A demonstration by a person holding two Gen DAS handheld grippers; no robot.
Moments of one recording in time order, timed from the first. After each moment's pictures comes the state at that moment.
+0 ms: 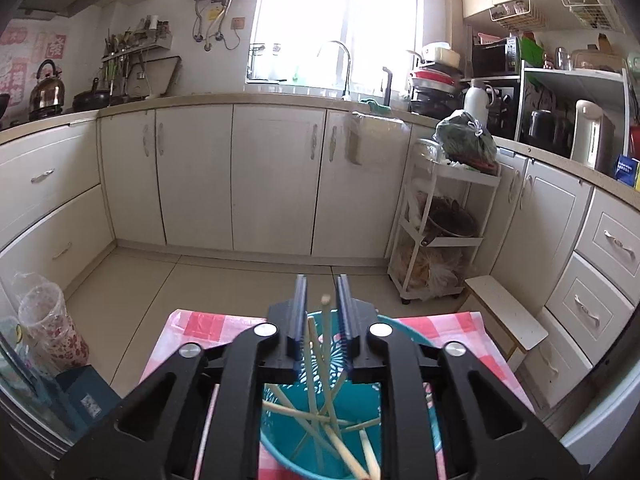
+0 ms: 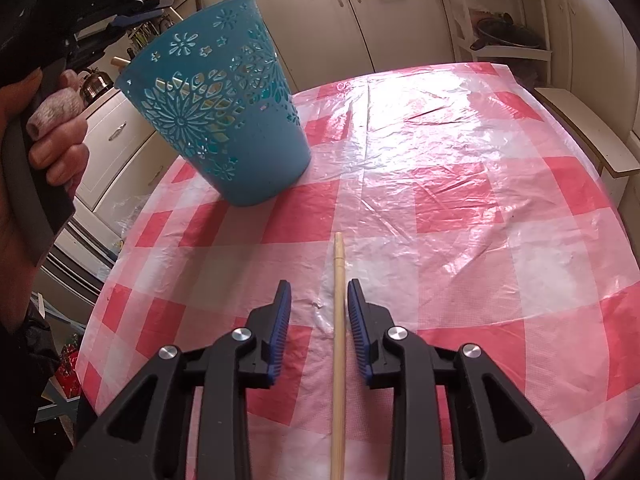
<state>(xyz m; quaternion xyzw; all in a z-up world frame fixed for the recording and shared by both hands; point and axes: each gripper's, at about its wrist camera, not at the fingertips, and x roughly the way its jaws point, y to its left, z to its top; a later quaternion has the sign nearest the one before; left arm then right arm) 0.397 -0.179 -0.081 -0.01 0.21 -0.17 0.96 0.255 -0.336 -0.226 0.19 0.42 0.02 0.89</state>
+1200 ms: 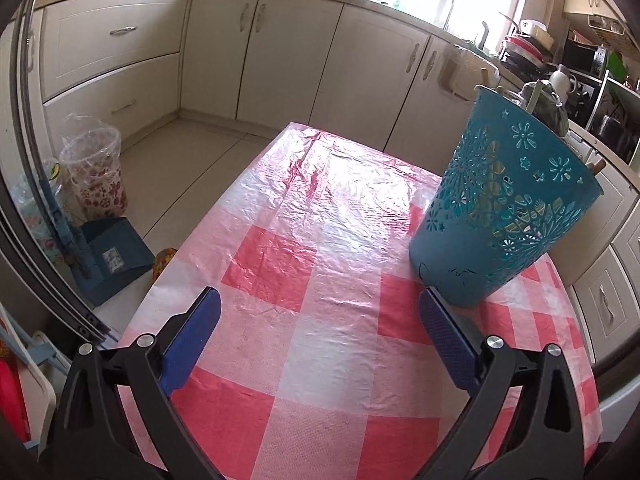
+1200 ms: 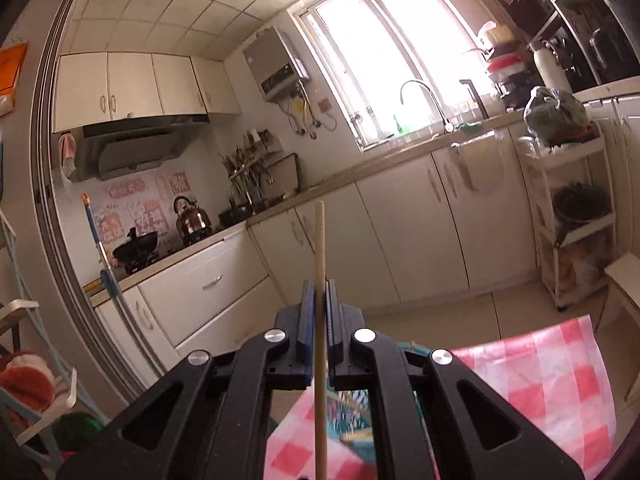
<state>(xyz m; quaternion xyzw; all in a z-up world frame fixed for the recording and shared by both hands) 0.336 -0.049 -0.227 -0.11 0.37 -0.08 0.92 0.316 -0.307 -0.016 0.20 0.09 0.11 0.97</state>
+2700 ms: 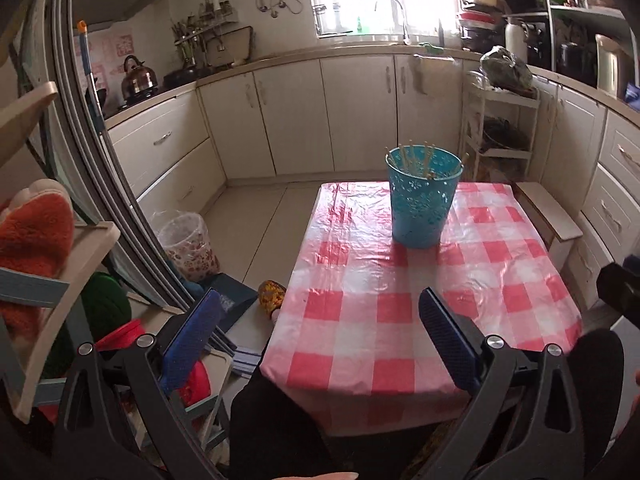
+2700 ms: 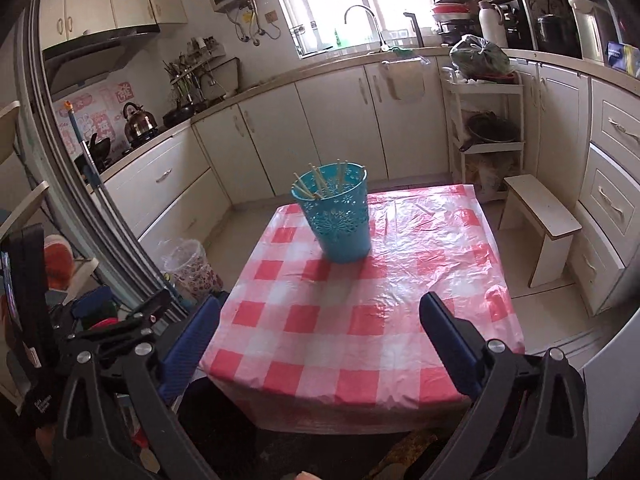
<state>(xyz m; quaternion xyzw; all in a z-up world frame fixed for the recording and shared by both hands) 0.100 -0.044 -0.023 0.09 0.33 -0.03 0.94 0.074 -0.253 -0.021 0.15 0.31 0.01 0.94</state>
